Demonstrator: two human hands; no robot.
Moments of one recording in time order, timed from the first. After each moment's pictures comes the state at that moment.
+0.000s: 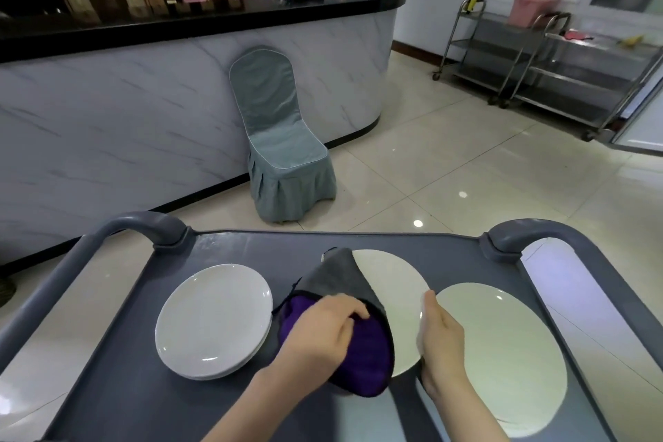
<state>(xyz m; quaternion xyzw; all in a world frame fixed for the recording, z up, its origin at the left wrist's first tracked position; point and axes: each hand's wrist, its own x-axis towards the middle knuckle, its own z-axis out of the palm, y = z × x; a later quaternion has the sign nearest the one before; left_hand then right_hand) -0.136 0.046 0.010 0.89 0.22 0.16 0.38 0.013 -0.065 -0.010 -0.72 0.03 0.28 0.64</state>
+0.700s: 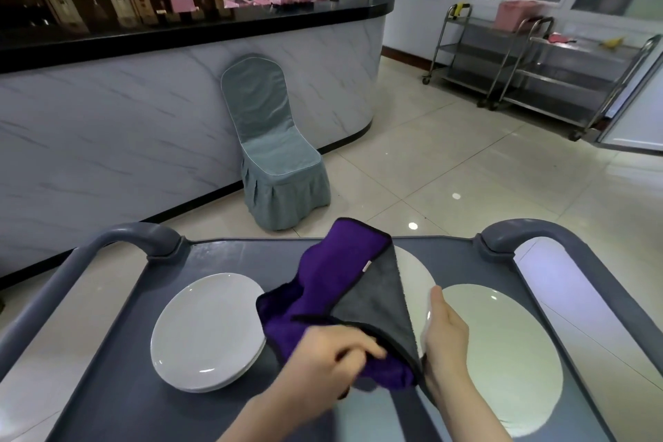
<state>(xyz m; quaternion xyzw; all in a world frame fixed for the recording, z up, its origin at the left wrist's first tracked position) -0.146 0.030 0.010 0.86 0.15 0.18 0.45 0.015 -0.067 -0.003 -0.69 0.05 0.23 0.68</state>
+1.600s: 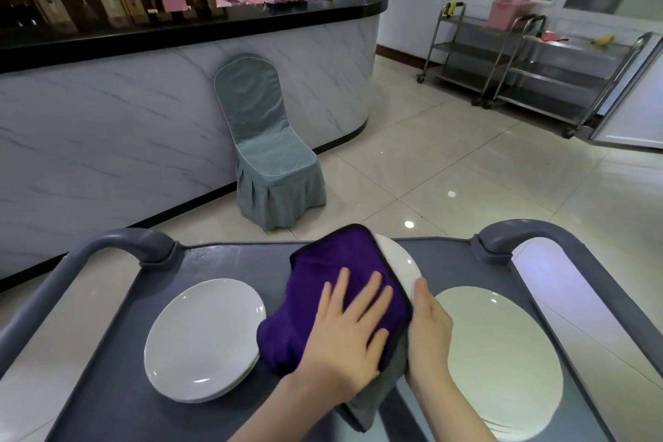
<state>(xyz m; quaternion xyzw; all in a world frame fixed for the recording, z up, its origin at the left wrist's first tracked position) -0.102 0.035 0.006 0.97 0.19 0.08 0.14 0.006 -0.042 0.005 -0.70 -0.01 0.19 0.69</state>
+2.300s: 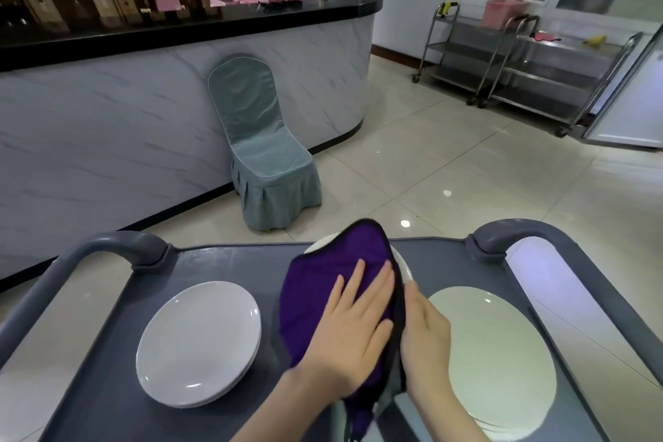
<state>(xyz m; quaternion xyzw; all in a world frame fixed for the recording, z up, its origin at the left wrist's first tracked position) -0.093 0.036 0.013 0.97 0.12 0.14 0.18 -0.003 -0.055 0.018 -0.72 -0.11 0.14 0.67</state>
